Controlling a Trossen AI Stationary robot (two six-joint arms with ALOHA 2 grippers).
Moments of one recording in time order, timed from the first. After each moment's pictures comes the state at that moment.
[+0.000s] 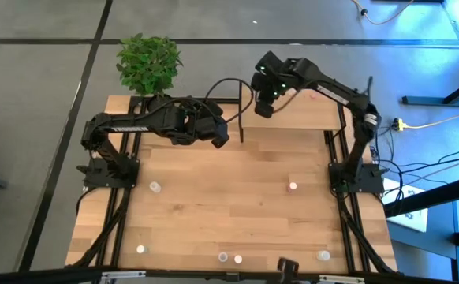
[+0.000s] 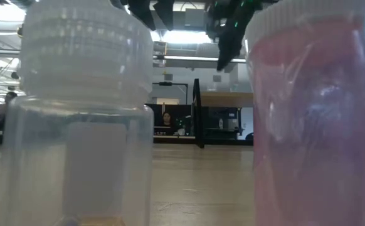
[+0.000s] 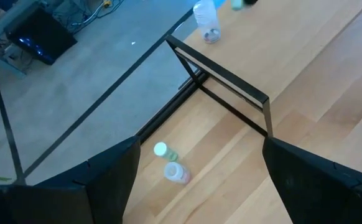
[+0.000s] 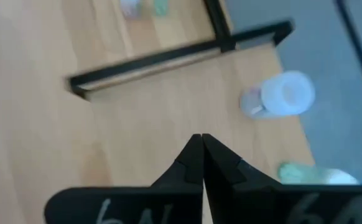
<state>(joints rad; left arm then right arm) 0.01 1.66 1.80 -1.18 -0.79 -0.52 -0.56 1.80 1.89 -1.15 -0.02 -0.27</state>
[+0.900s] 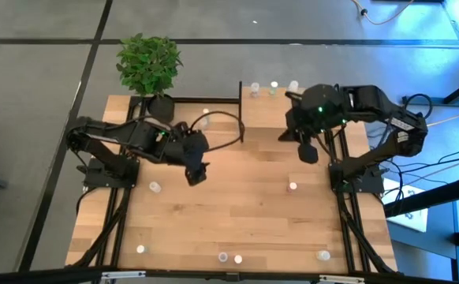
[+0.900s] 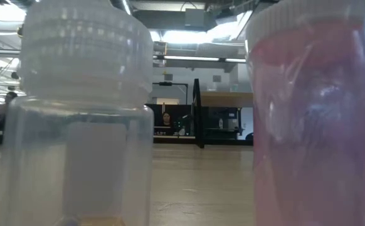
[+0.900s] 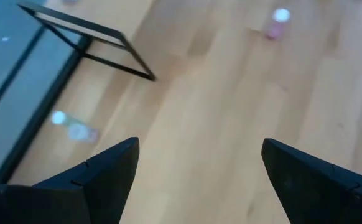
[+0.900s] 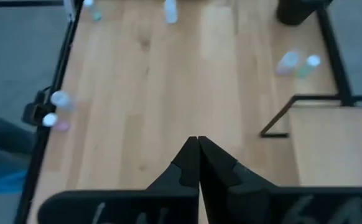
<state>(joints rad) -0.25 1.54 1.80 -1.30 -0.46 -0.54 -0.05 1.40 1.89 -1.32 -0.11 -0.02</state>
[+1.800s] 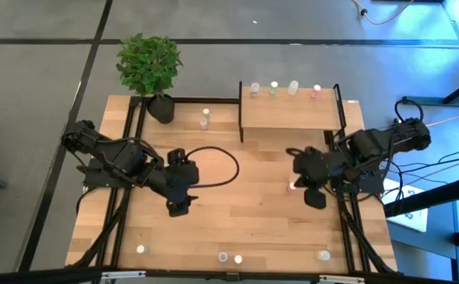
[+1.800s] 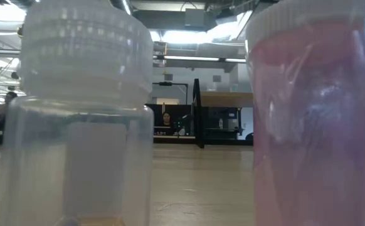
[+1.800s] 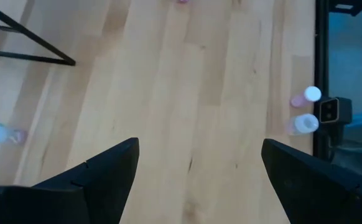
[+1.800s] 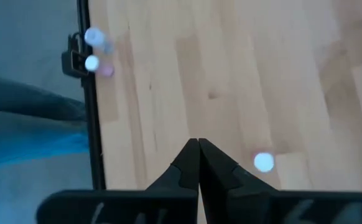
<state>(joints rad) -0.48 1.54 1.80 -1.32 -0.35 -0.58 0.41 1.28 1.50 -1.26 0.03 0.62</state>
